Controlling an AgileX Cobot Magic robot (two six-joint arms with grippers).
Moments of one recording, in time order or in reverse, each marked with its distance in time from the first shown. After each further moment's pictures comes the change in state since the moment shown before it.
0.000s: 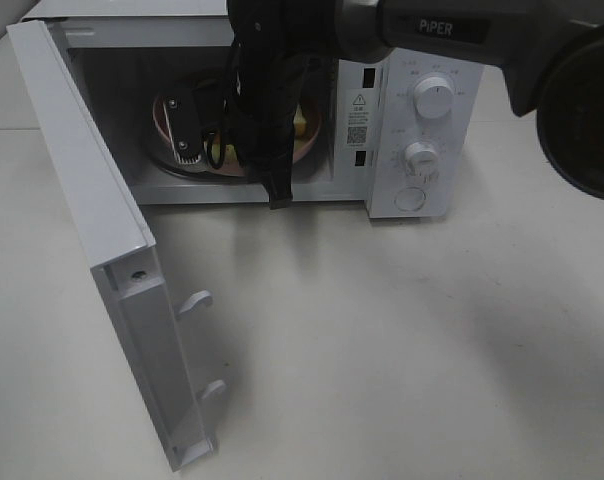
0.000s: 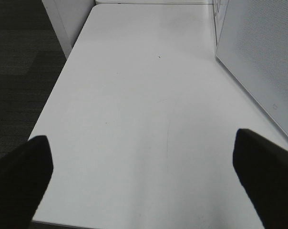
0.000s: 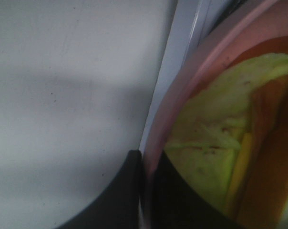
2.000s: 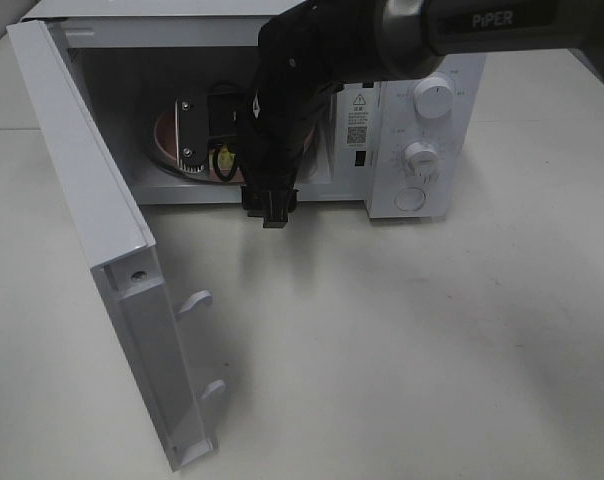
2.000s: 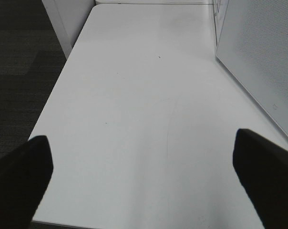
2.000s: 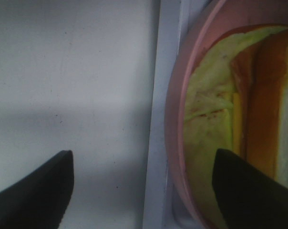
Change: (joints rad) left arm 0.000 0.000 0.000 0.000 0.000 0.000; right arm 0.000 -0.151 0.339 -0.016 -0.319 0.189
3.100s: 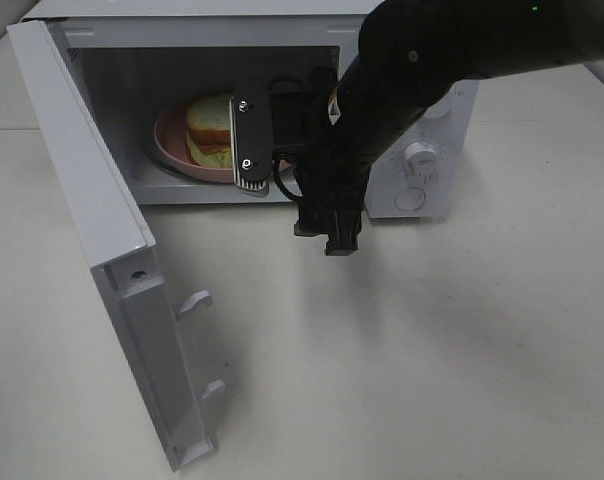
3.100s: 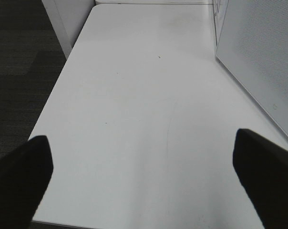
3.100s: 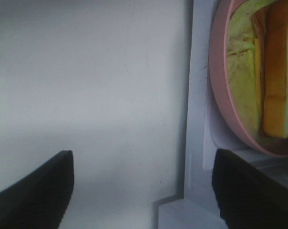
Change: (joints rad) left arm 0.000 0.000 0.000 0.000 0.000 0.000; right arm 0.000 -0.376 0.476 -0.001 -0.130 0.026
